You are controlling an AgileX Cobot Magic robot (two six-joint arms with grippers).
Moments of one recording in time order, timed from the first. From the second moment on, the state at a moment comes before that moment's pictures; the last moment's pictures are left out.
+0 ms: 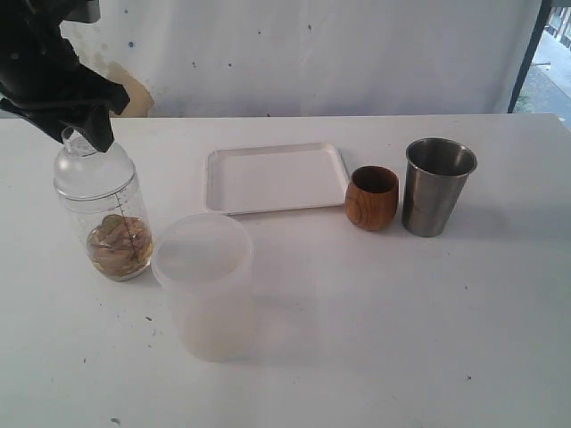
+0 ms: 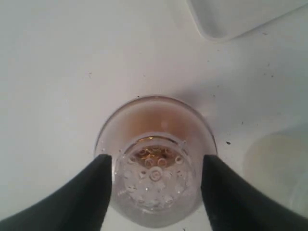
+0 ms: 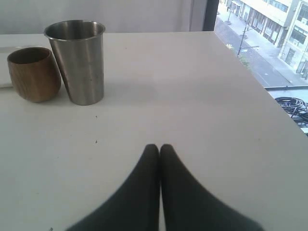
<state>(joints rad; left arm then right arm) -0.27 1.76 -1.65 -0.05 1.22 0.12 -0.05 0.00 0.00 -0.08 0.35 0.02</state>
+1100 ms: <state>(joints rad) -0.27 1.72 -1.63 -0.01 1.21 0.12 -0.05 0.00 0.00 -0.08 0.35 0.02</state>
